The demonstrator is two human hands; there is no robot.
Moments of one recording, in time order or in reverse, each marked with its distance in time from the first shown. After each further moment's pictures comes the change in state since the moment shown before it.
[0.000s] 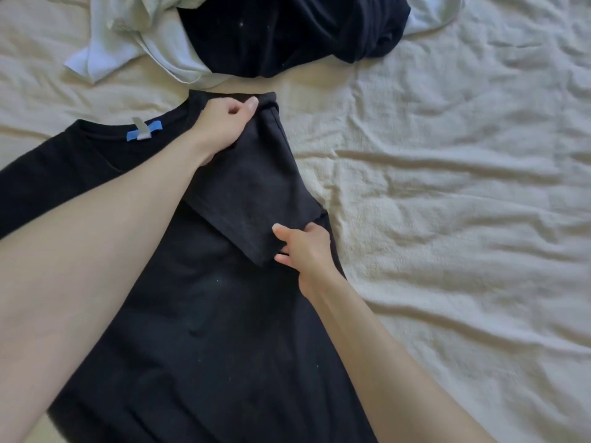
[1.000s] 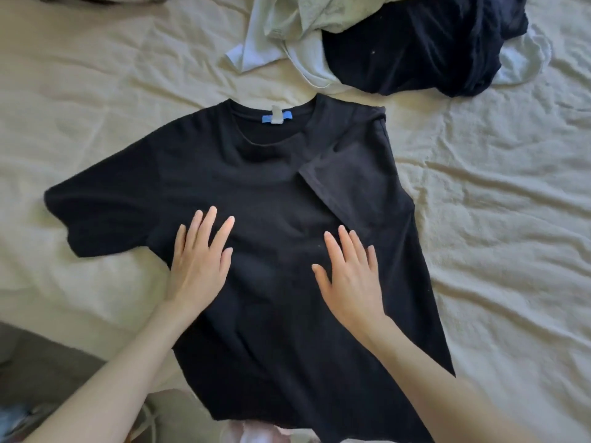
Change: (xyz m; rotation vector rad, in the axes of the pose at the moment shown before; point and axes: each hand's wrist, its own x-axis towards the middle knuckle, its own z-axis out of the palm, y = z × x) left_hand -0.263 -0.204 -0.100 0.708 0.221 0.169; right_hand -0.081 0.099 0.061 -1.573 0.161 -0.813
